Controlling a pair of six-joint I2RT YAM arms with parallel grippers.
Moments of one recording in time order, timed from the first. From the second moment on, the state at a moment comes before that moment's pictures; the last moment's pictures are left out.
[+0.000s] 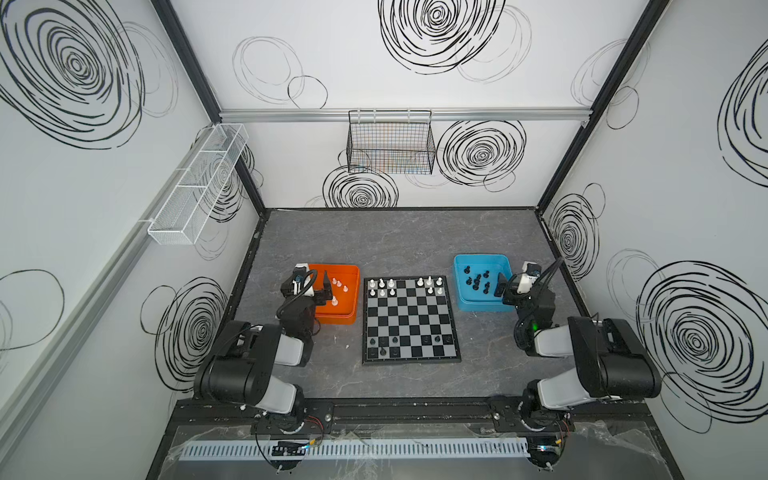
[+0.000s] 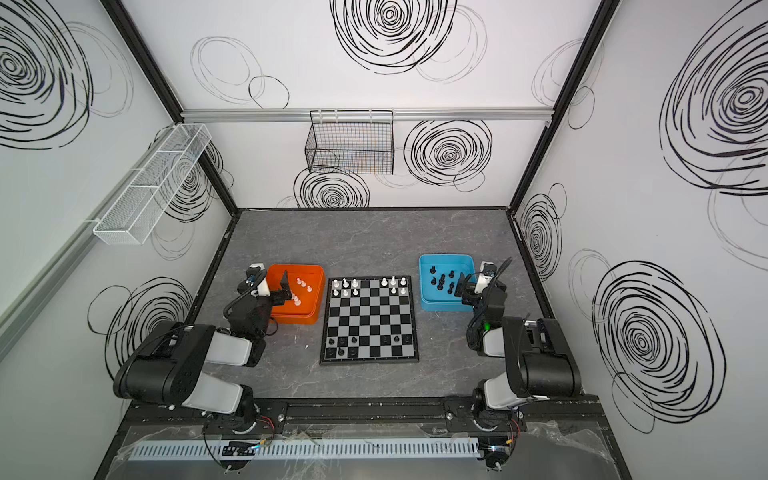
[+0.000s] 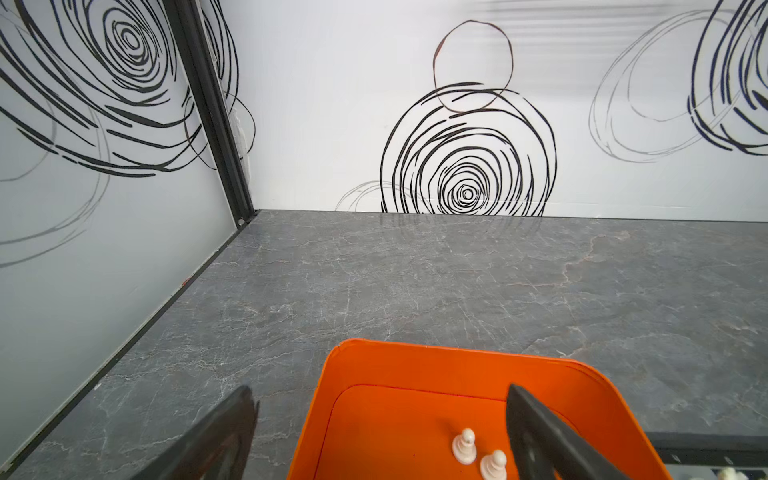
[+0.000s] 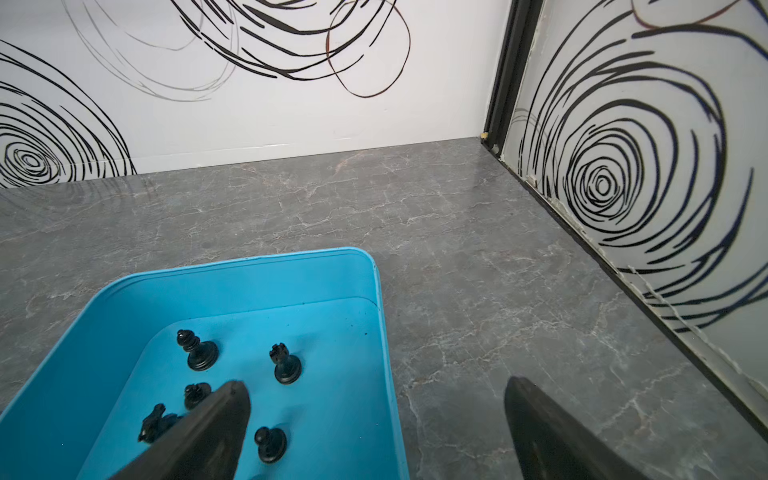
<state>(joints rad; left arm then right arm) -0.07 1.50 0.17 1.23 -0.18 -0.01 -0.08 1.49 0.21 1.02 0.04 0.07</state>
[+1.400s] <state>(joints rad) -0.07 1.22 0.34 0.84 -0.19 -0.05 -0.14 1.41 0.36 0.79 0.03 0.15</state>
